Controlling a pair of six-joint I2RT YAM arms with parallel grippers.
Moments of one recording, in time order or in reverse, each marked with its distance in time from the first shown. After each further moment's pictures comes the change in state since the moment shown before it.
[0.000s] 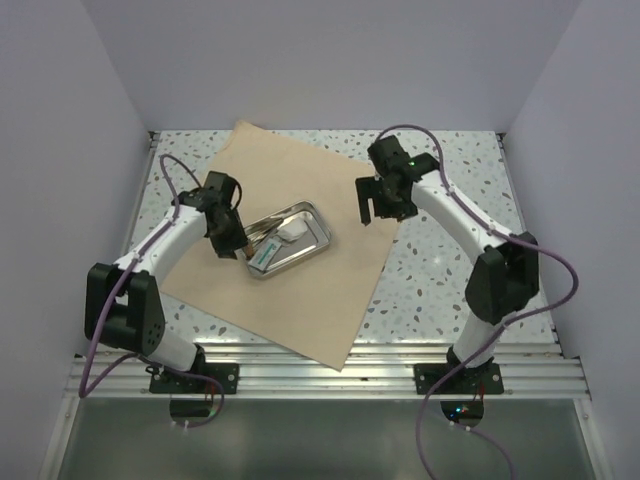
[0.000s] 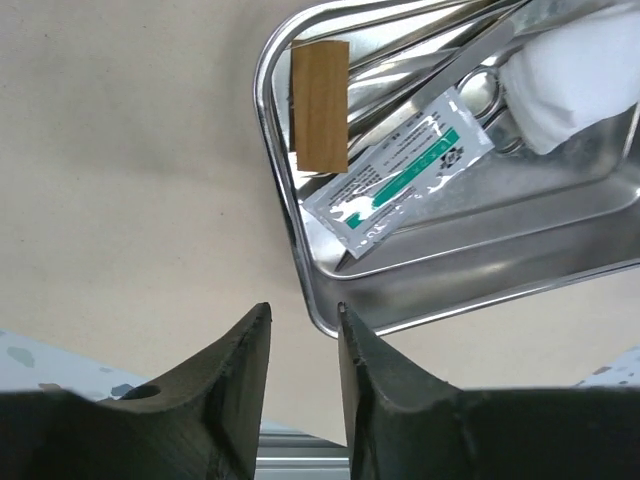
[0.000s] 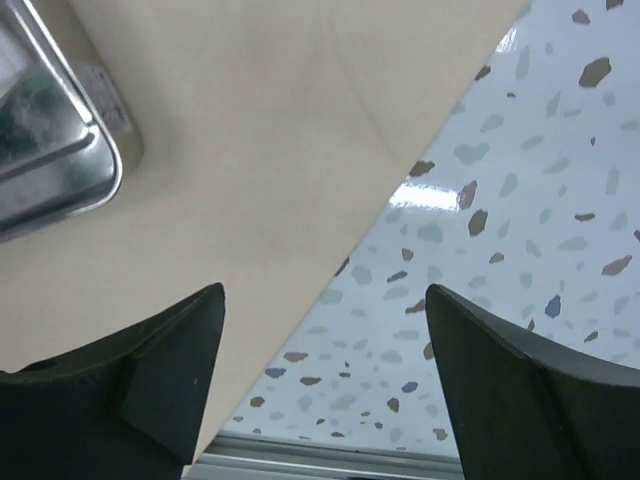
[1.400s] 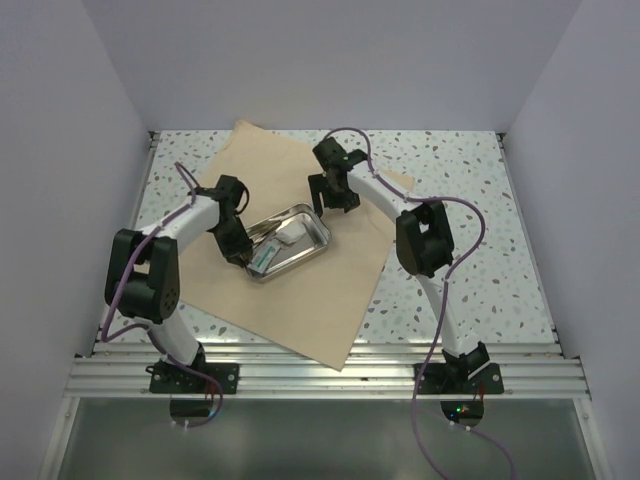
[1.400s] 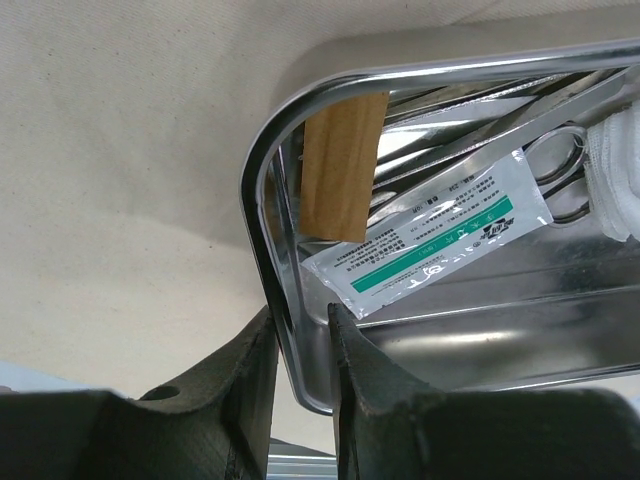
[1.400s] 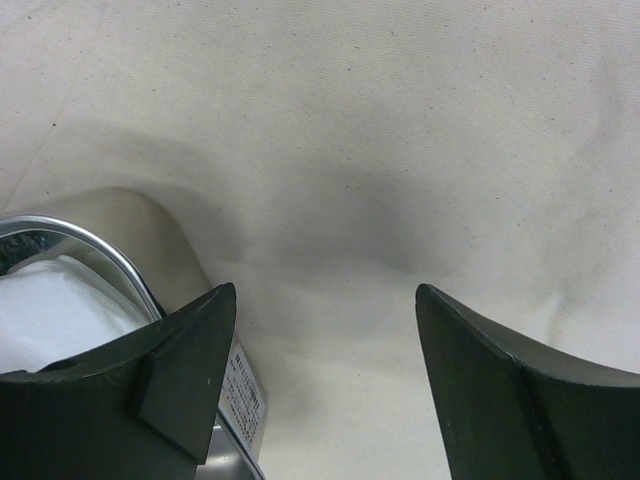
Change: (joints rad) left arm 0.012 0.213 0.019 -0.003 0.036 -0.078; right arm 0.110 0.568 0.498 0.074 -0.047 0.035
